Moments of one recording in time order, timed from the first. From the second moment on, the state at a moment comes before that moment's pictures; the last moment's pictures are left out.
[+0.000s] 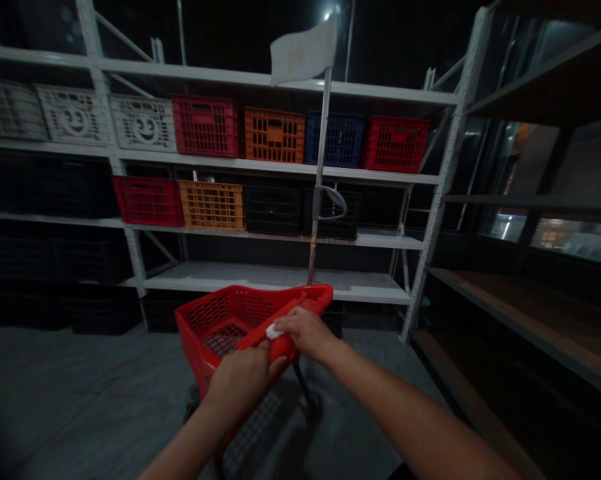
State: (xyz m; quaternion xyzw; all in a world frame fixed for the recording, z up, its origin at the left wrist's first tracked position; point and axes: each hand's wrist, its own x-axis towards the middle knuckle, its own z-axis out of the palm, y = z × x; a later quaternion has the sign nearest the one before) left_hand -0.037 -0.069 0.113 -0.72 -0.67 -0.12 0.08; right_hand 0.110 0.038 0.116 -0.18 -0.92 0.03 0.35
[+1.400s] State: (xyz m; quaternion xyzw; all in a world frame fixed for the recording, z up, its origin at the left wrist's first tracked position) left_hand -0.064 -0.070 0.120 -0.73 -0.67 -0.10 0.09; right_hand 0.049 0.092 0.175 -0.22 -0.96 0.16 -0.06
